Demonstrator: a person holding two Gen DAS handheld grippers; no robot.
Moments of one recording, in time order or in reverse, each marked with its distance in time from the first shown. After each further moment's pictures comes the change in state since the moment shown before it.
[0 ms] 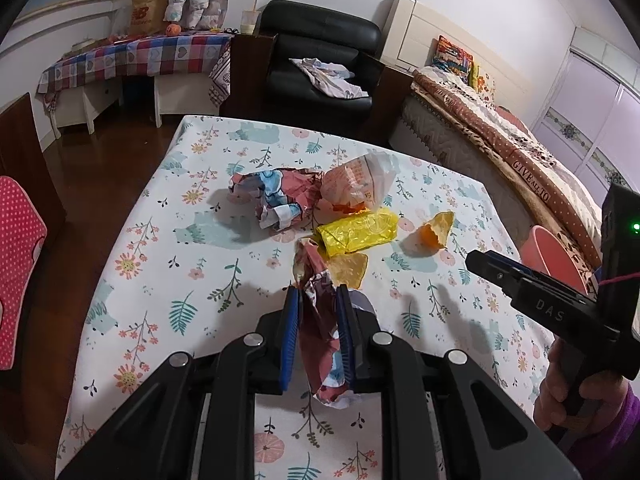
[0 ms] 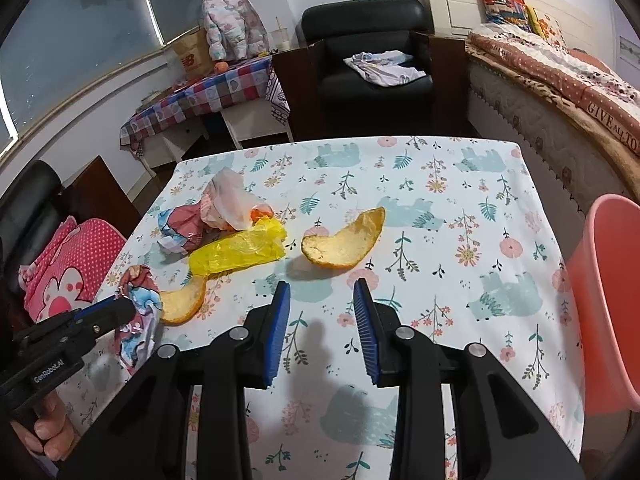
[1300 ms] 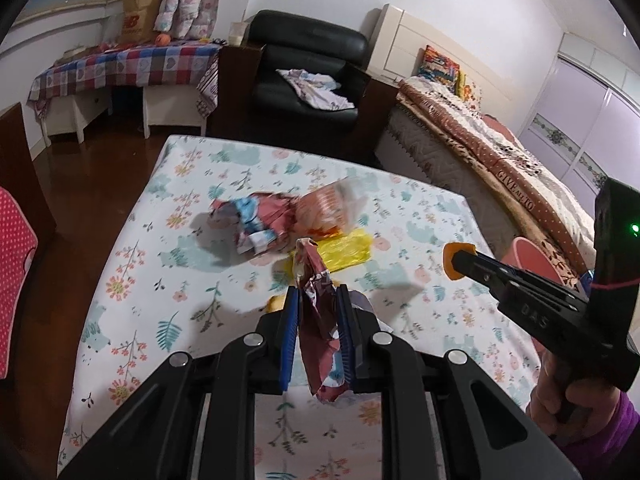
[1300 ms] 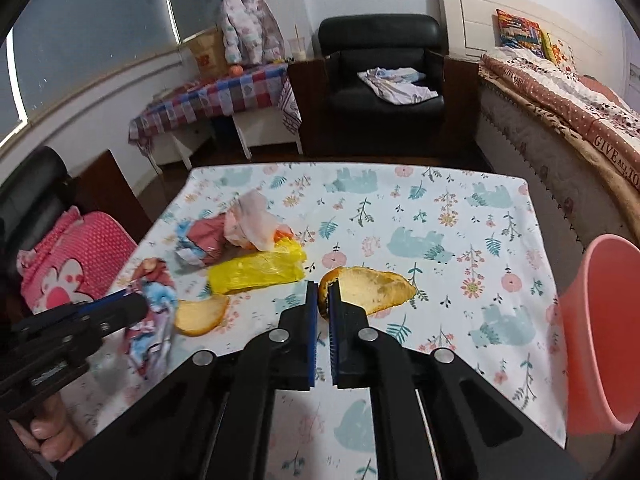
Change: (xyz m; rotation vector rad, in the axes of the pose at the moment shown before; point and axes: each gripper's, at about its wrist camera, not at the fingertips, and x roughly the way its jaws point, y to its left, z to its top) left arm -0.013 -0.018 0.014 0.014 -0.043 -0.051; right arm -0.026 0.016 0.014 -0.070 -0.059 0.006
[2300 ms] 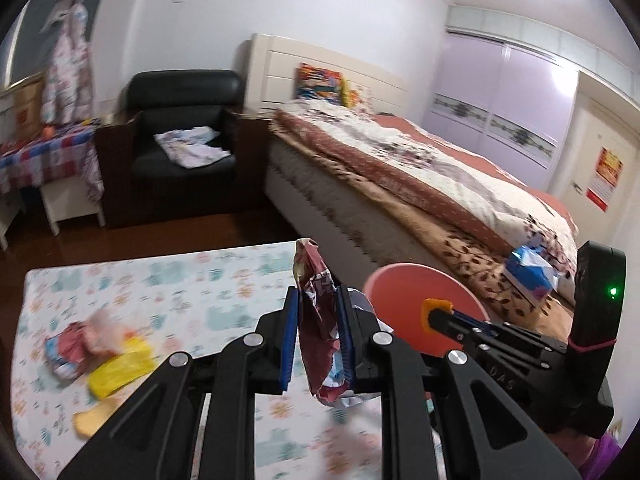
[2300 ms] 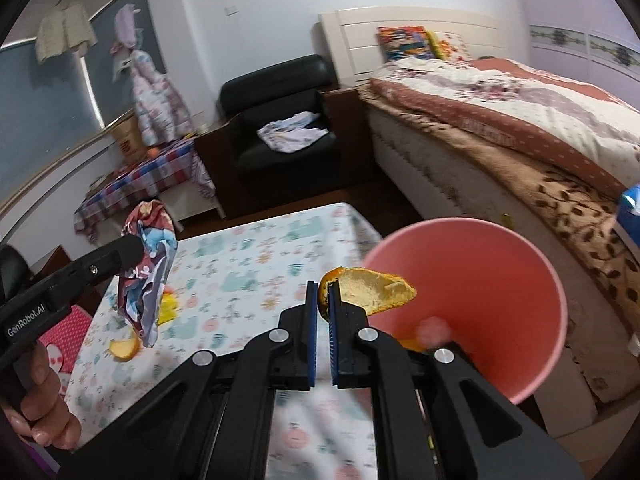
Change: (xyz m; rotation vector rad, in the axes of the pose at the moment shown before) left arm 0.014 -0.224 0.045 0.304 -0.106 -0.247; right arm -0.115 -0.168 -0.027 0.271 -0.170 -0.211
